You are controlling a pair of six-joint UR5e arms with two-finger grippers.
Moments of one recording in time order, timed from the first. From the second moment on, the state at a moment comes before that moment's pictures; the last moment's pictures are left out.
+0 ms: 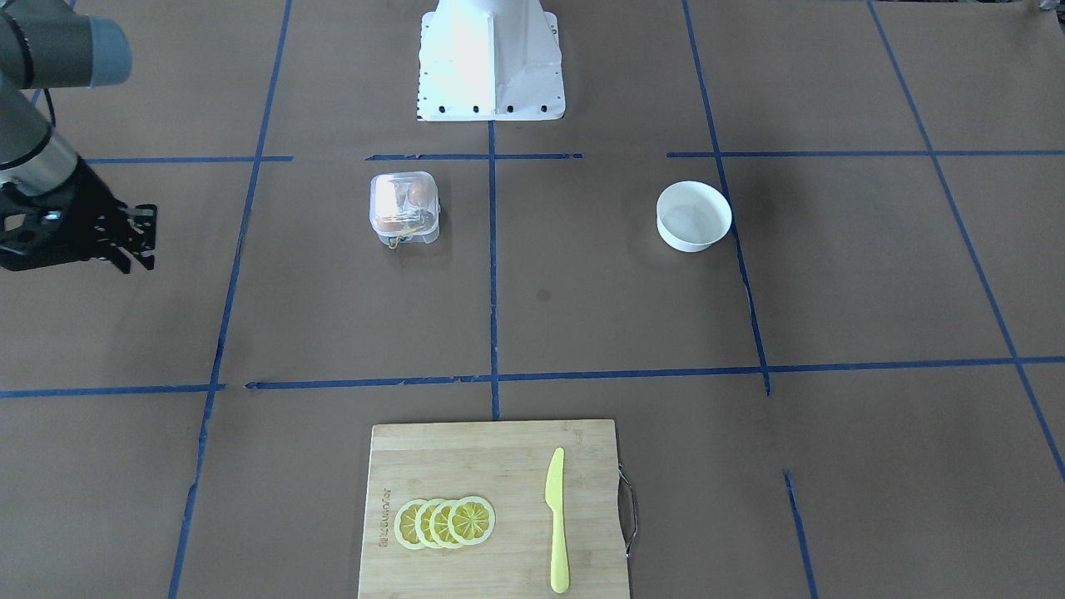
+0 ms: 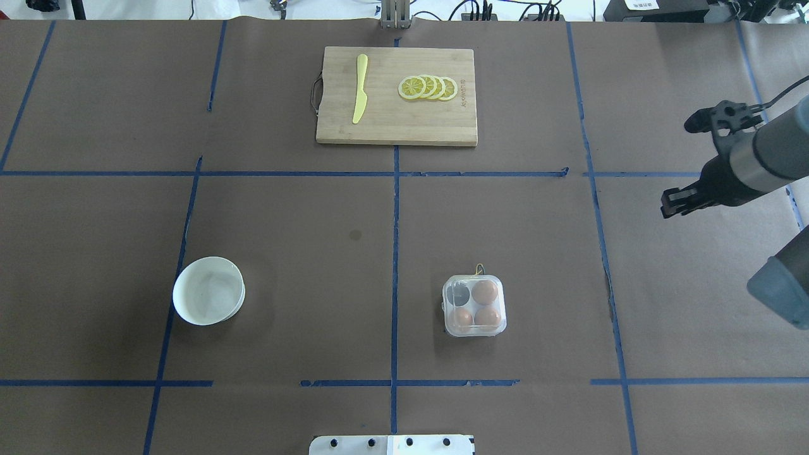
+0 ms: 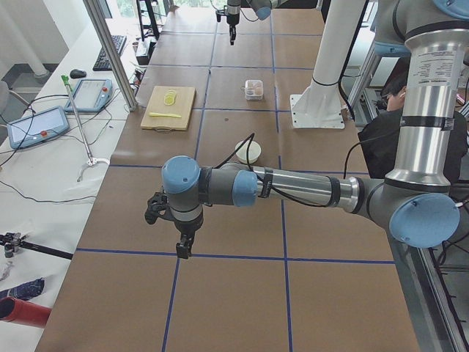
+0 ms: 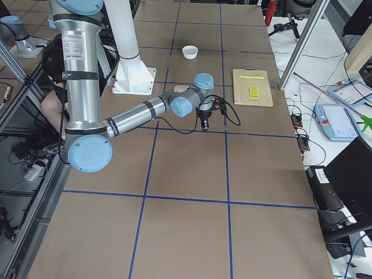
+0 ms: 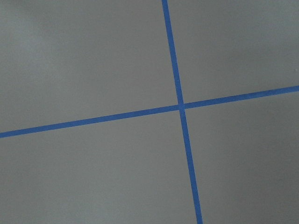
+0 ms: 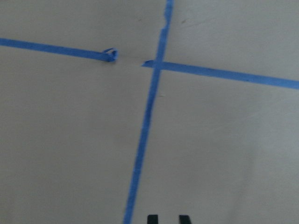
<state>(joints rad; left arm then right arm) -1.61 -1.61 -1.65 -1.50 -2.29 0.16 1.00 -1.54 1.92 -1.43 2.12 0.55</state>
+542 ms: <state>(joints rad) -1.61 -1.61 -1.65 -1.50 -2.29 0.16 1.34 -1.65 1.91 -1.69 2.13 0.12</state>
